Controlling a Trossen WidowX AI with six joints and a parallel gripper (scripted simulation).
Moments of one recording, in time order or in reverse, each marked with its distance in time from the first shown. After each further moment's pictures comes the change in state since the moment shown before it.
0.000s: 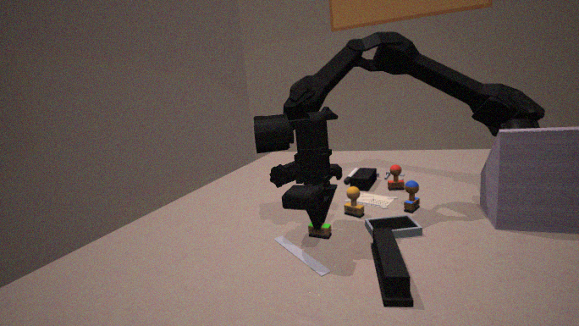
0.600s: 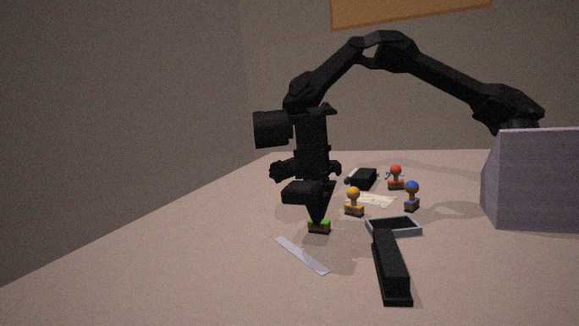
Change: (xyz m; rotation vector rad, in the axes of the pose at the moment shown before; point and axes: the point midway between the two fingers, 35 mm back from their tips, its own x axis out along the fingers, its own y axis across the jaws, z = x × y) arm -0.009 0.000 0.001 0.000 -0.001 -0.002
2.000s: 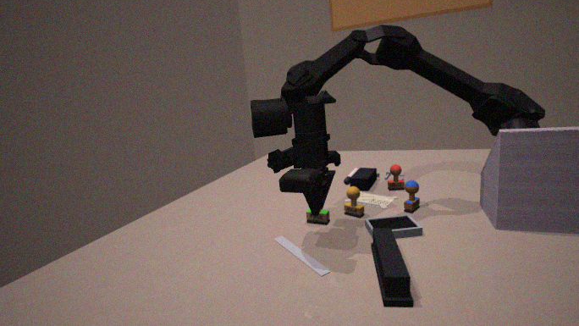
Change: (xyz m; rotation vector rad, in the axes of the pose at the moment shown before) arm -0.020 0.001 0.001 0.000 0.000 0.000
